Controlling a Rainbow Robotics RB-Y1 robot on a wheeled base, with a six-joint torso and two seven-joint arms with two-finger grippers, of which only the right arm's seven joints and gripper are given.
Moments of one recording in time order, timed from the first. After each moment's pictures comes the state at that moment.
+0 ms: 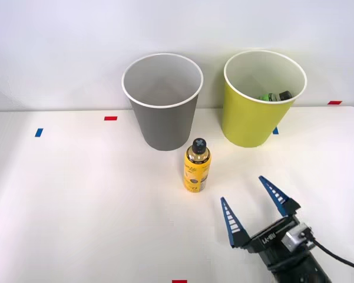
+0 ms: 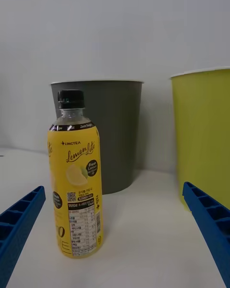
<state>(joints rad) 0.17 -0.59 0.68 -1.51 -0.42 -0.89 1.66</state>
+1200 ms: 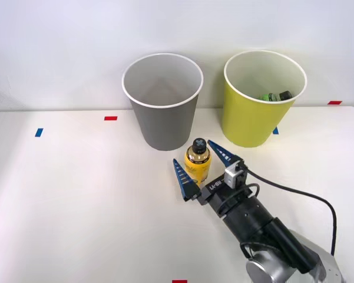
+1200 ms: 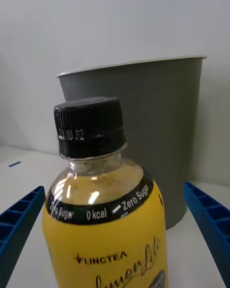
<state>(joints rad) -0.14 -0.46 0.75 -1.51 -0.58 -0.51 1.69</state>
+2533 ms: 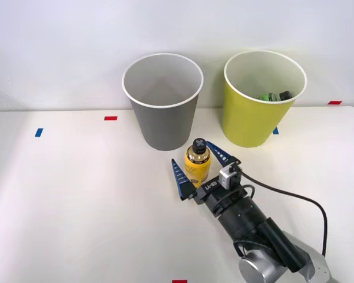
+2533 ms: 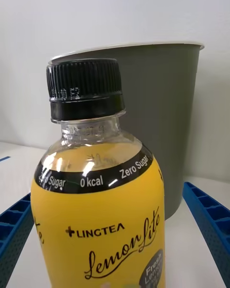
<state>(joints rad) -0.16 -0.43 0.76 -1.41 -0.60 -0.57 1.74</state>
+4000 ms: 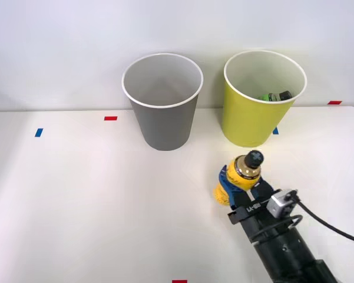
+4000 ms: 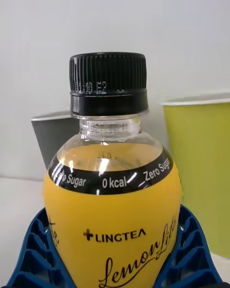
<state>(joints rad) 0.26 -0.52 0.55 -1.84 -0.51 -0.58 1.73</state>
